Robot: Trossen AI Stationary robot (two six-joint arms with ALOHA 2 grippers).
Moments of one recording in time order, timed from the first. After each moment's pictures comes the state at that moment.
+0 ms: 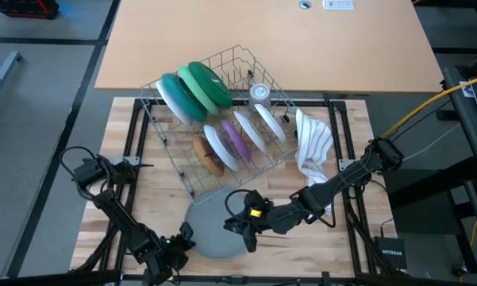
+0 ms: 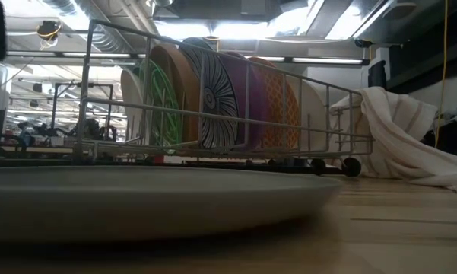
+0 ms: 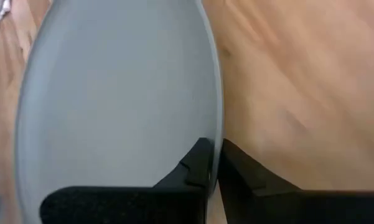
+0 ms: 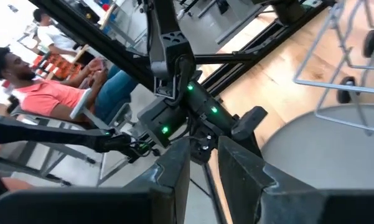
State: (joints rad) left arm -0.99 1.90 1.00 -0.30 -0.65 -0.08; right arm 0.54 1.73 1.44 -0.04 0.38 0.95
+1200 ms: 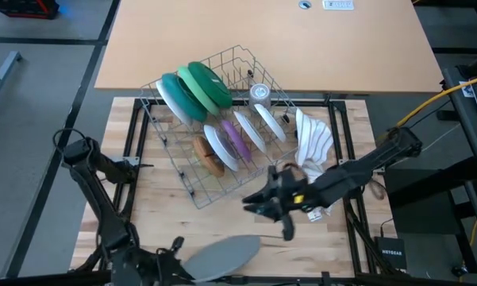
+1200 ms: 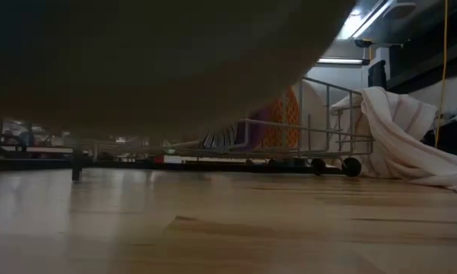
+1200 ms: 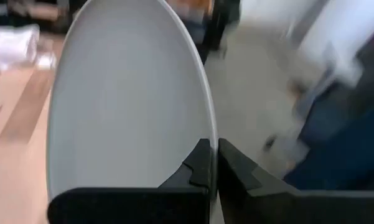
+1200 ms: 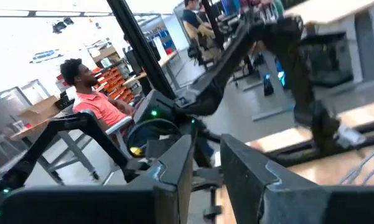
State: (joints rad) left arm -1.02 1.64 1.25 -0.08 -0.64 -0.57; right arm 0.54 1.49 1.44 0.08 0.37 0.45
